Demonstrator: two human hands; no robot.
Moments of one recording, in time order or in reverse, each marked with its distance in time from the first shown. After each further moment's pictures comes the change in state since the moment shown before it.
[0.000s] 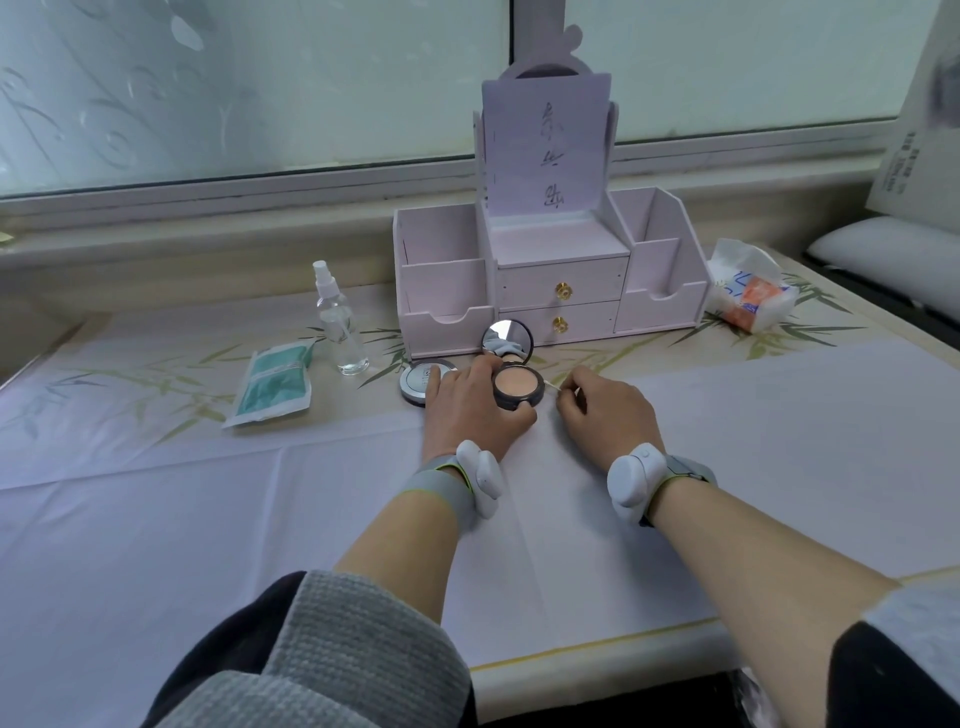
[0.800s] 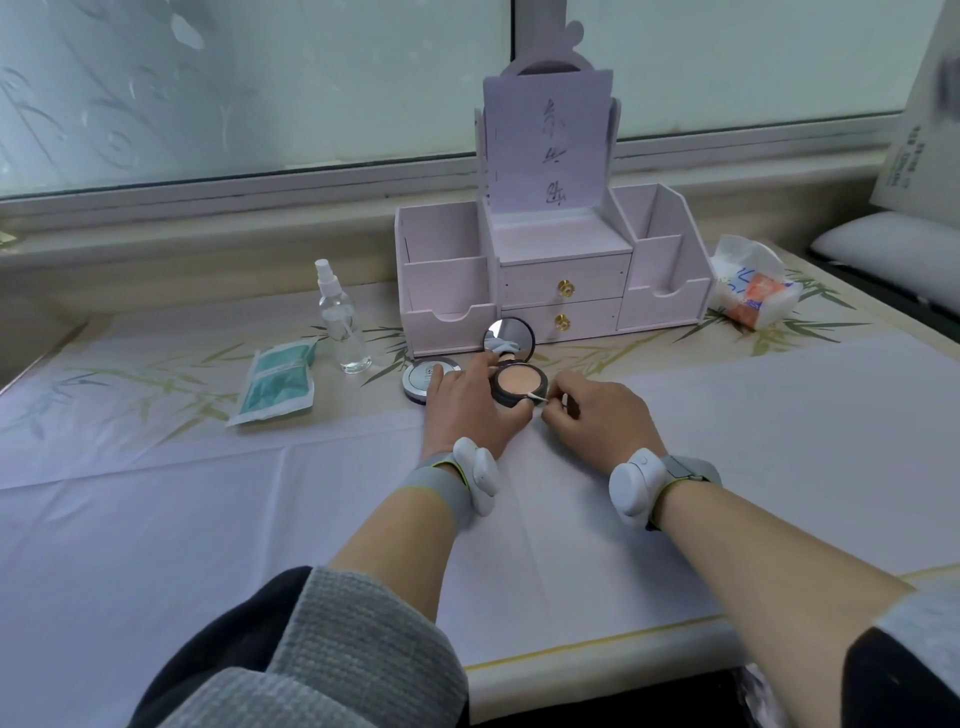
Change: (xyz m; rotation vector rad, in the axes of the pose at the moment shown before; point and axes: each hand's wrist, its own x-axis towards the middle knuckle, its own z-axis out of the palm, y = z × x) left_hand -0.001 -0.001 -0.006 -0.064 -0.014 0.008; right_hand -0.006 -0.006 -0.003 0.012 -0.077 -0.120
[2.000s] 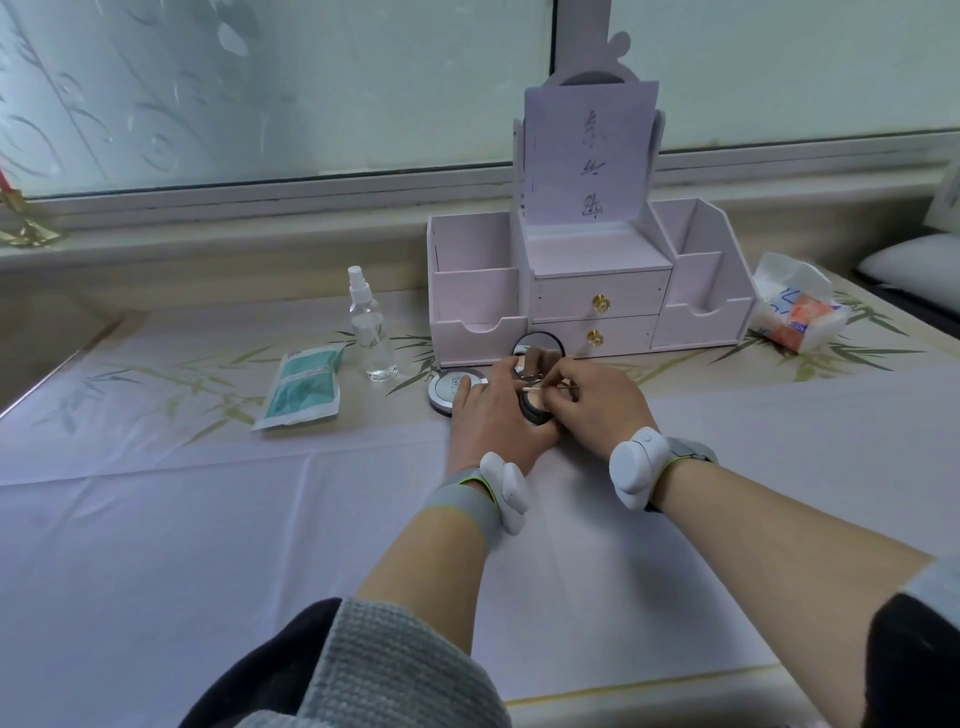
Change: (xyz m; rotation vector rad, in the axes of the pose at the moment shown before) left_hand 0.001 0.001 -0.004 -0.088 0.003 -0.023; right_hand 0.043 -0.019 0.009 0.173 -0.018 -0.040
